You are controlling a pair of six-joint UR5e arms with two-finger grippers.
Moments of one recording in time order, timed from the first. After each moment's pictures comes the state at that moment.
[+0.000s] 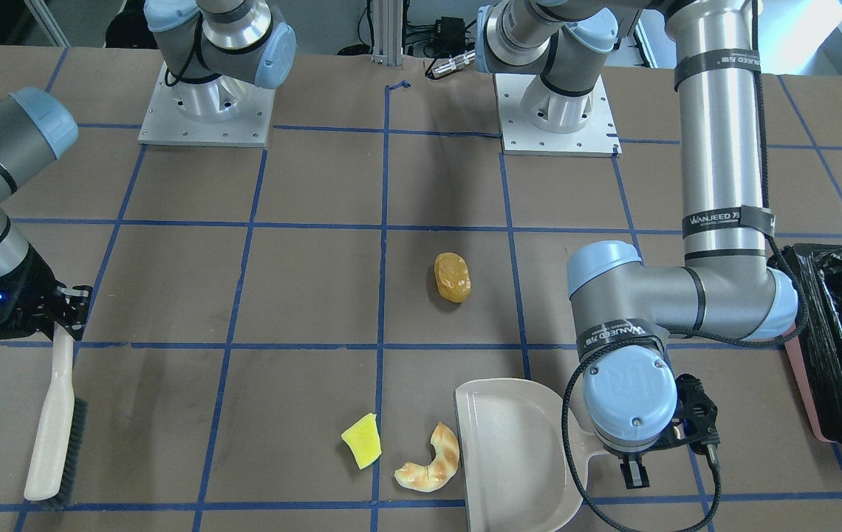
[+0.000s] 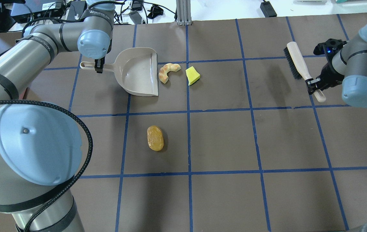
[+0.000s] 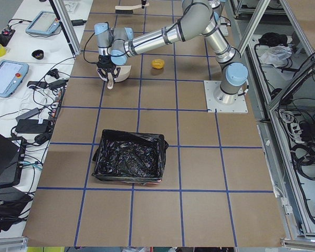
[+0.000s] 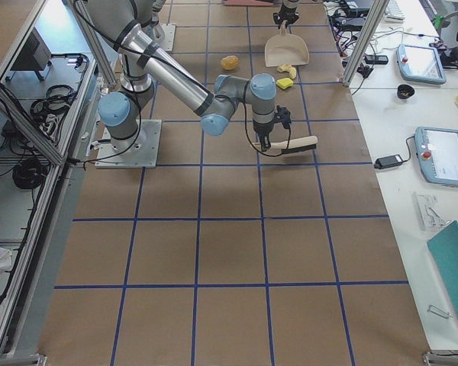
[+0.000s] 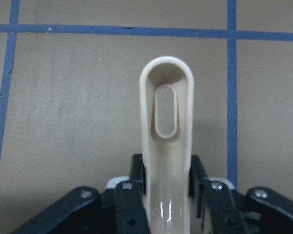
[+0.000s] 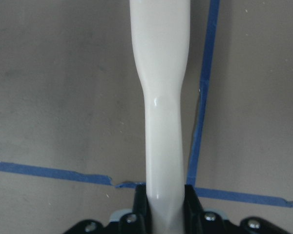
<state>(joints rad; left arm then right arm) -1.58 -2.27 -1.28 -1.19 1.96 -1.64 1.21 -1.32 1.92 -2.32 -1.54 -0.50</state>
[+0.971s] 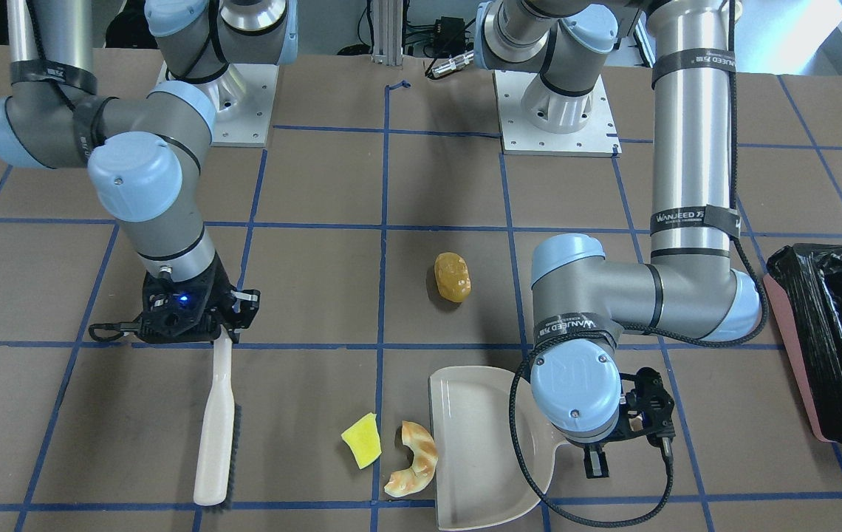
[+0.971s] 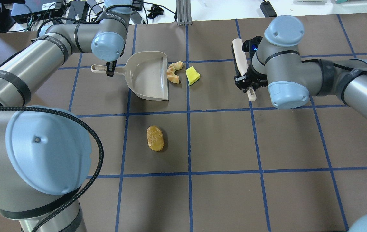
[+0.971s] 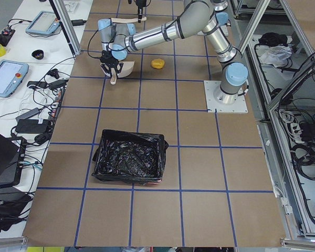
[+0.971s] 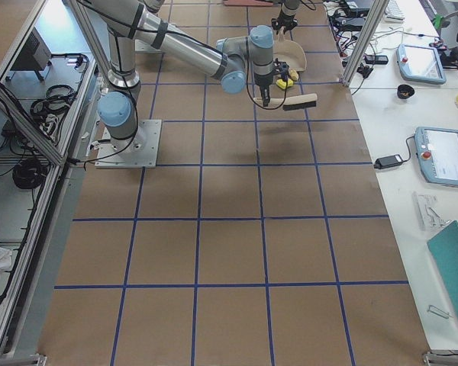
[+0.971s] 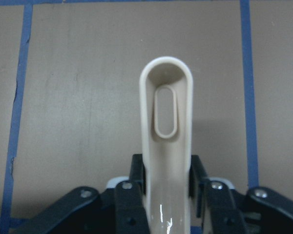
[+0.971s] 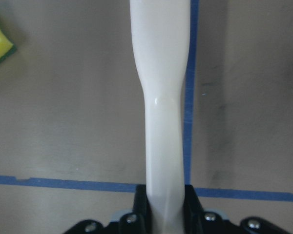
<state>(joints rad) -1.64 -2.27 -1.29 -1.23 1.97 -1.68 1.63 -1.28 1.86 -2.29 -1.55 0.00</state>
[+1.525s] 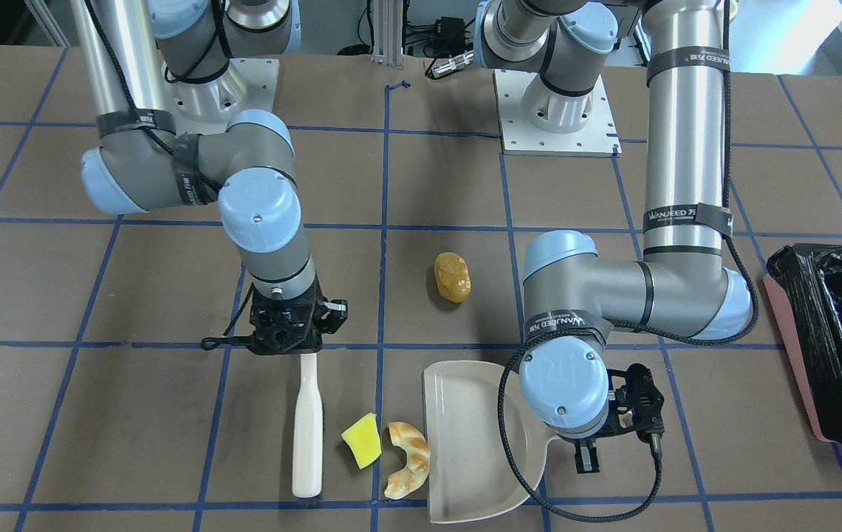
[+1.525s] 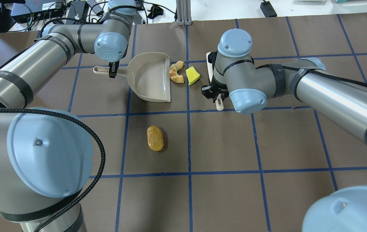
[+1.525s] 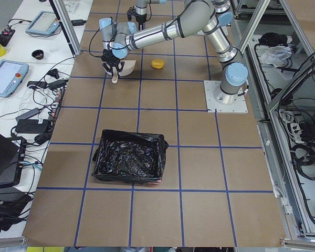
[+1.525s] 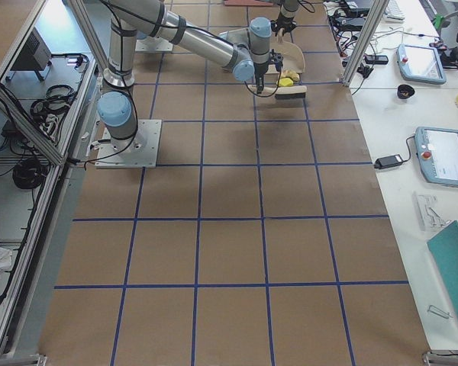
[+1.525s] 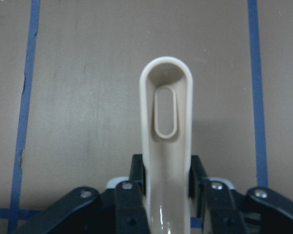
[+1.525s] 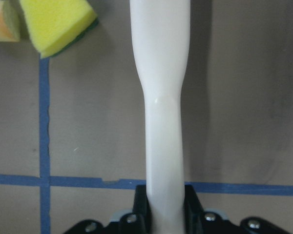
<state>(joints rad) -1.65 -2.27 -1.29 -1.25 1.97 -1.69 1.81 -1.14 1.77 -2.28 -1.55 0.20</state>
